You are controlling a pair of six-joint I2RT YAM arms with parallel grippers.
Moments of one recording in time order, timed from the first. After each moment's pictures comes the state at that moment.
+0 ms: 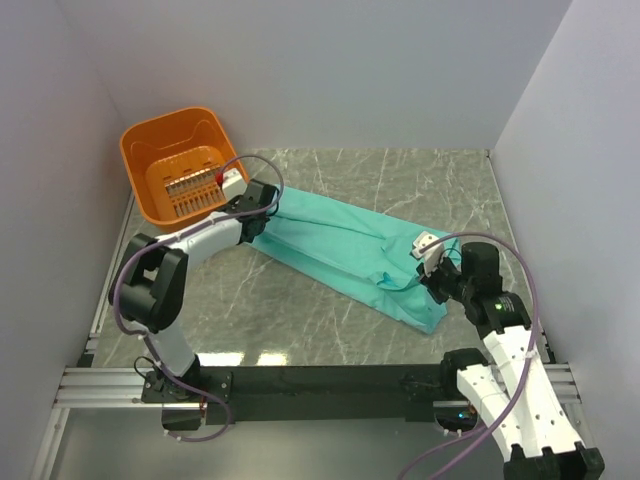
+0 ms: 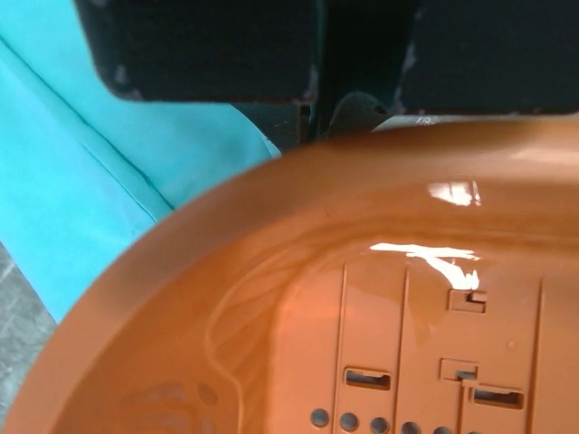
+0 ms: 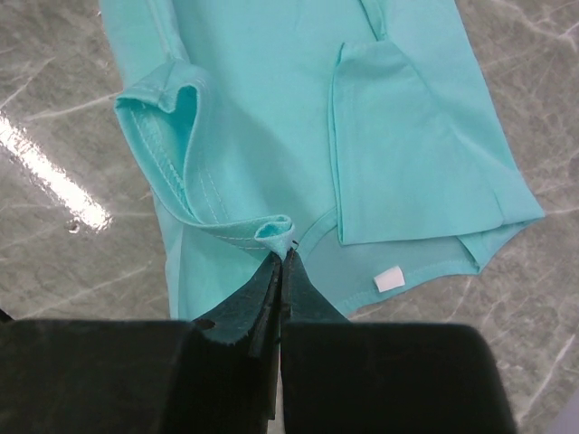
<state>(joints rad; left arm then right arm) -0.45 1.72 1.13 -0.28 -0.60 -0.87 0.12 0.65 0.63 -0.71 -0.39 -0.59</state>
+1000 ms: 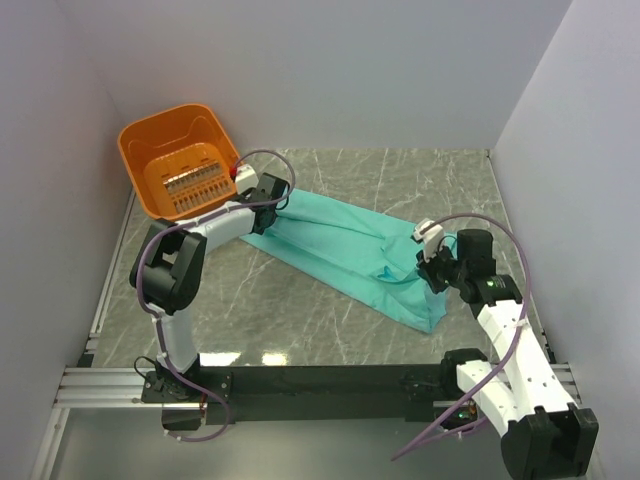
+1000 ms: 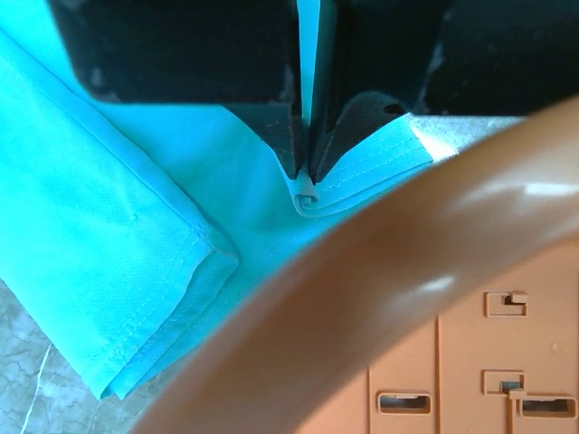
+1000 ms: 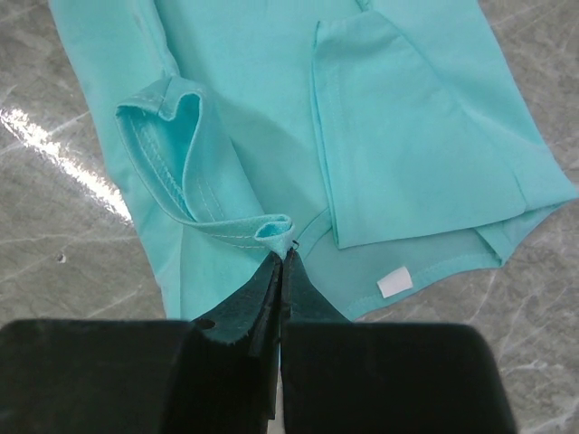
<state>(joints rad) -0.46 1.89 1.29 -0.32 -0.62 -0.82 0.08 0.83 0.65 -0.61 -0.38 -0.50</state>
